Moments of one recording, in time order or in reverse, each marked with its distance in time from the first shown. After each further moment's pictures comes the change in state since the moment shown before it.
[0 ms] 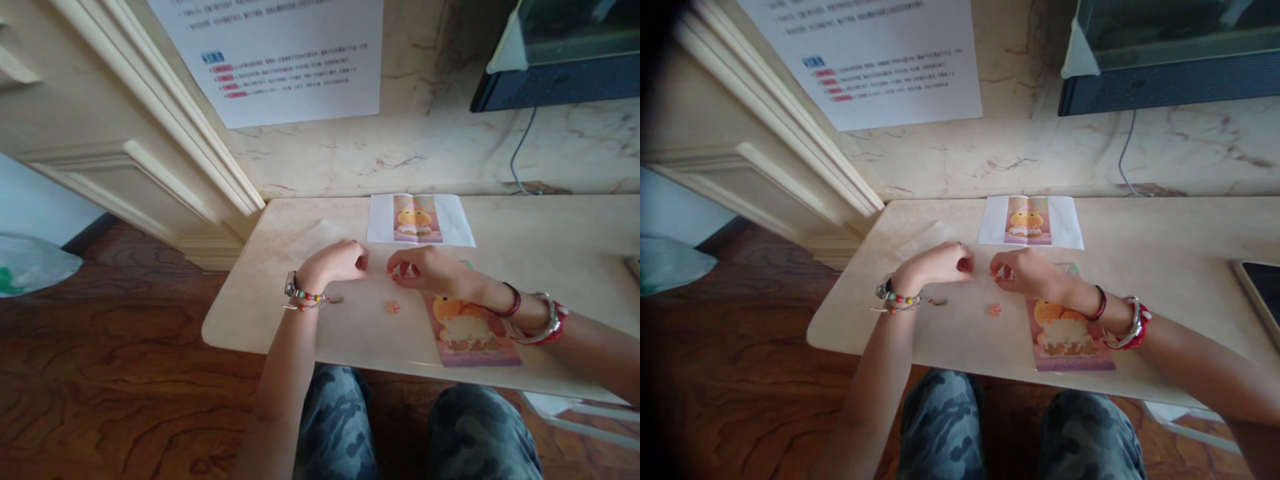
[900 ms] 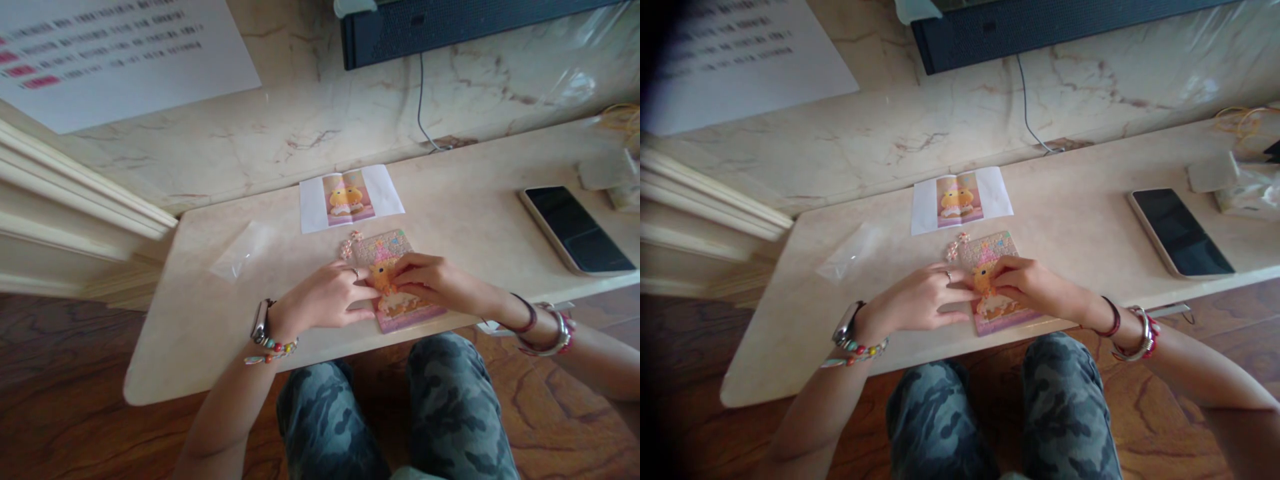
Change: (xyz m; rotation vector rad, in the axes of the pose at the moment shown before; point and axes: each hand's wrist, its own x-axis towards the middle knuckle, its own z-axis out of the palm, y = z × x) left_hand 0.003 0.079 0.034 0.147 0.024 0.654; right_hand -0.114 0.013 0.012 0.139 0.241 -0.093
